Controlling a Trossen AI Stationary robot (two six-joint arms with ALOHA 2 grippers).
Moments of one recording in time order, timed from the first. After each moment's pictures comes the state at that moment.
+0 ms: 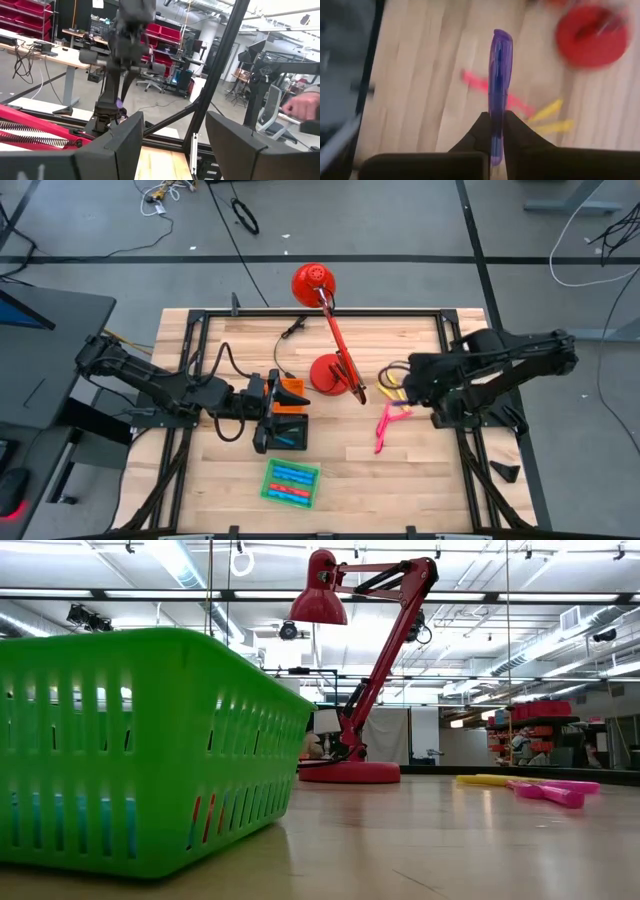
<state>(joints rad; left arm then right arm) -0.37 1.23 0.98 0.37 -0.31 -0.28 0.22 1.26 1.54 -1.43 -0.07 0.04</state>
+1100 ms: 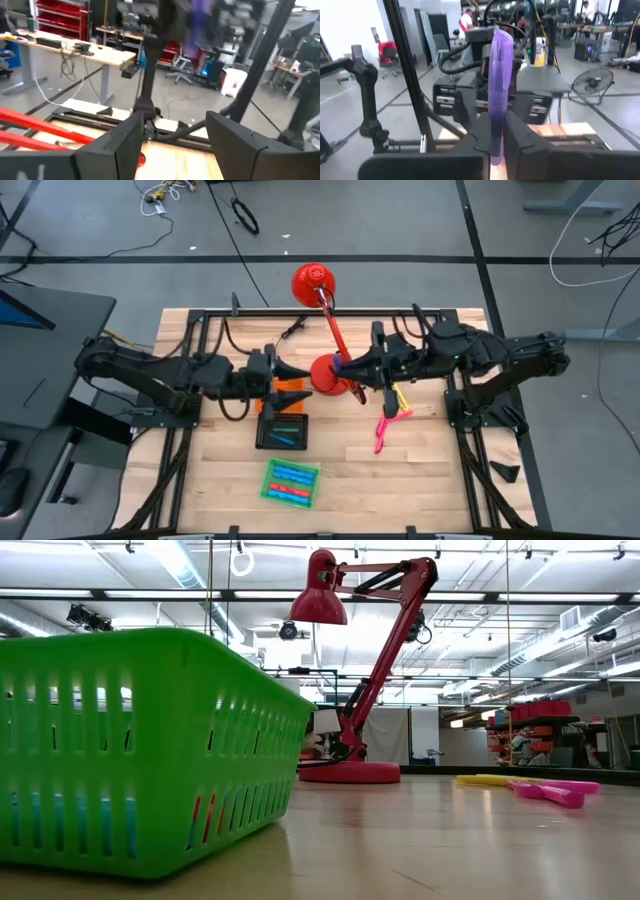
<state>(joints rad) -0.27 1.23 1.21 0.03 -0.35 -0.23 0.22 1.35 1.56 -0.24 0.12 0.09</state>
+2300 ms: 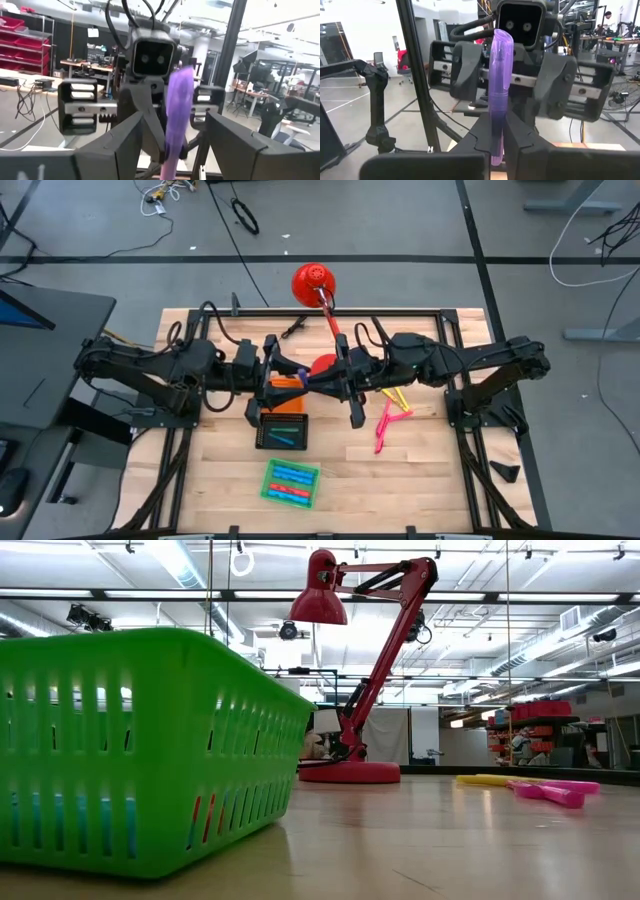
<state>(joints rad) -0.23 1.23 1.26 0.19 -0.16 -0.17 0.18 1.52 1.56 0.00 0.00 0.08</state>
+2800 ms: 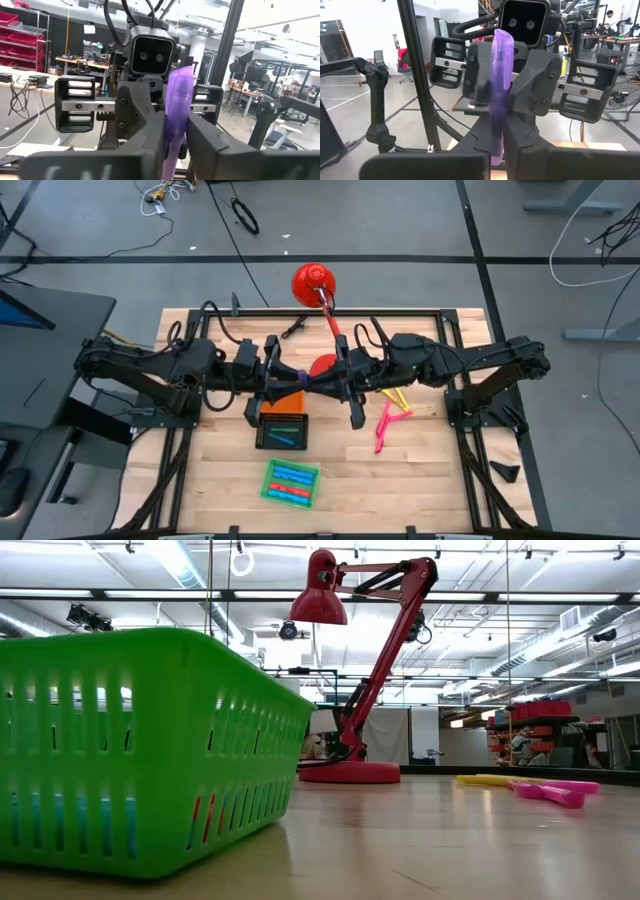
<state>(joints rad) -0.23 1.23 1.26 0.19 -0.13 -0.20 0.18 1.52 1.56 -0.01 0.00 0.07</state>
